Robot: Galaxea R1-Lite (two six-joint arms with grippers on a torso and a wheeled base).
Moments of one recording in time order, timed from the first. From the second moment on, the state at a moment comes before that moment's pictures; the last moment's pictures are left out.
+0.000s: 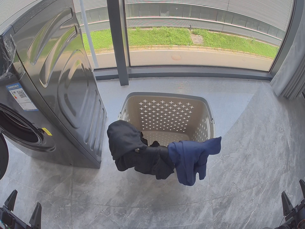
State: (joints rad) left arm 0.00 0.02 -0.02 0.00 -0.01 -0.01; right arm 0.01 0.02 -0.02 0.00 0.00 -0.01
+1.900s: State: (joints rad) left arm 0.00 0.02 -0.02 0.00 -0.02 -0.01; right arm 0.45 1.91 -0.38 -0.96 -0.06 0.34
